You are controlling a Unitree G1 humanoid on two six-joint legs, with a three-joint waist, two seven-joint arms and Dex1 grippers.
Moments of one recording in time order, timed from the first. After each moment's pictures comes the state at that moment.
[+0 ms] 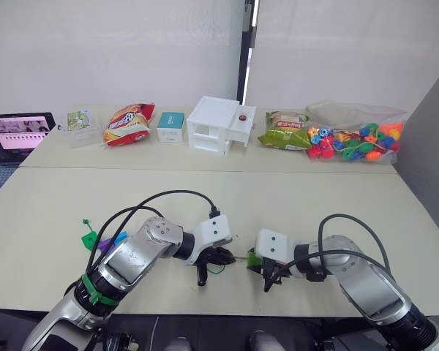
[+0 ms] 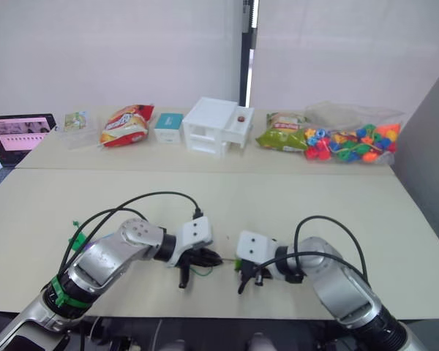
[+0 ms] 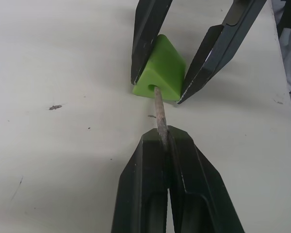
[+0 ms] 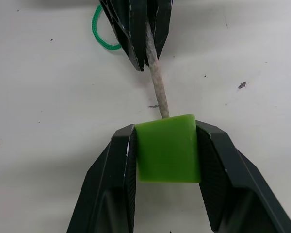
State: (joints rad) left arm -0.54 0.59 -0.47 -0.31 -0.24 0.81 -0.99; right arm -0.29 -0.70 0.39 -0.50 -0.02 0.71 0.98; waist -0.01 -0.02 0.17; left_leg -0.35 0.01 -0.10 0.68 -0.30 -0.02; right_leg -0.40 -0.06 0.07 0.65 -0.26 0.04
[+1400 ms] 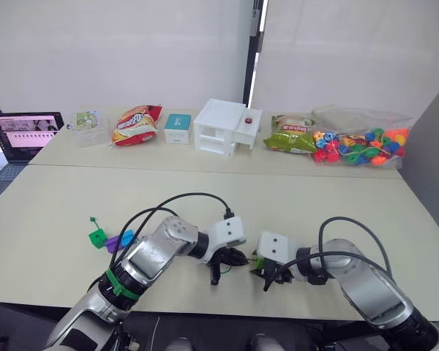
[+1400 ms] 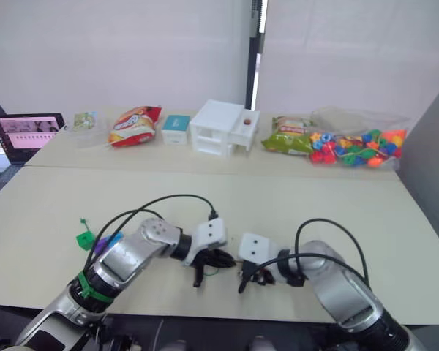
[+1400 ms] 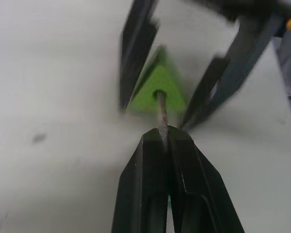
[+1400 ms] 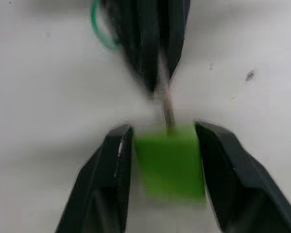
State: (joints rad) left arm -0.58 0.43 -0.53 -0.19 -0.16 0.72 -1.05; right arm -0.27 -0.70 0.40 -0.53 -0.02 0.77 0.95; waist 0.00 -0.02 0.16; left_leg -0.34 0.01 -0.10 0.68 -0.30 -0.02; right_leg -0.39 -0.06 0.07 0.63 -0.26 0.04
